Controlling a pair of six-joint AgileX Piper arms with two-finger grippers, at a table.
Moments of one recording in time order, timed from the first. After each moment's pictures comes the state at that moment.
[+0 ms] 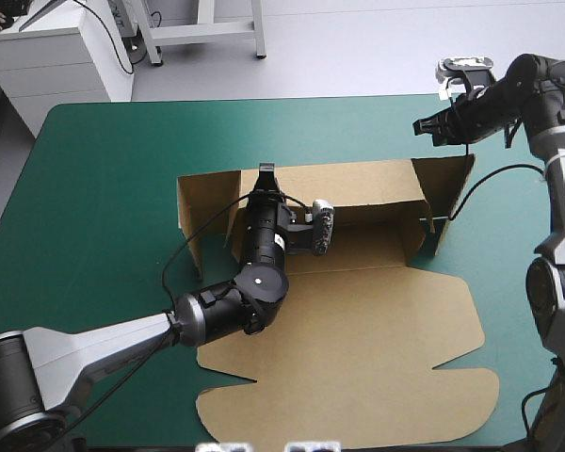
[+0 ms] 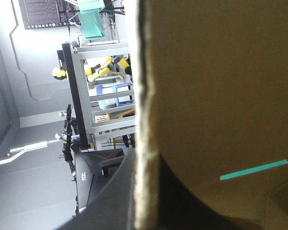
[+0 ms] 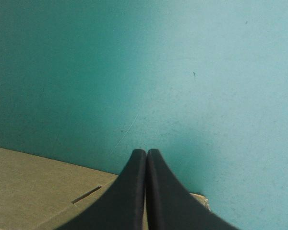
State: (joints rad) left arm -1.02 1.65 -1.14 1.52 0.87 -0.26; right arm -0.06 1.95 -2.06 0.30 1.24 -0.24
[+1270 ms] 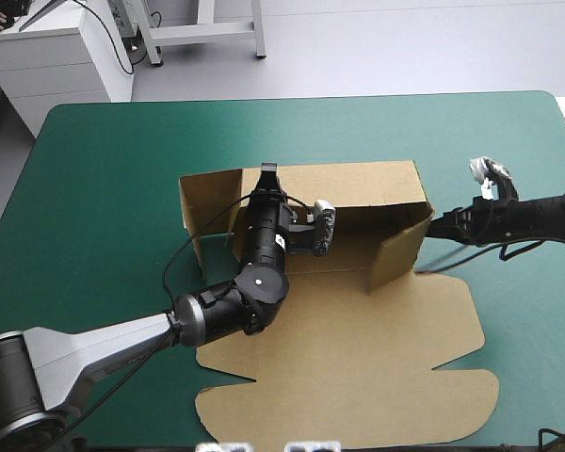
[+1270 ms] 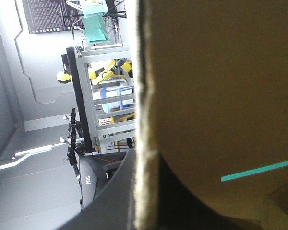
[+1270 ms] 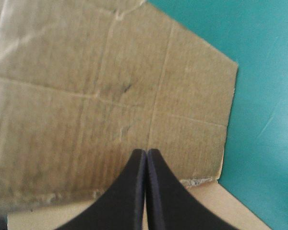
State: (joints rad) left arm -1.02 1.65 -1.14 1.54 0.87 -0.26; right arm -0.33 1.63 -1.08 1.02 1.20 -0.94
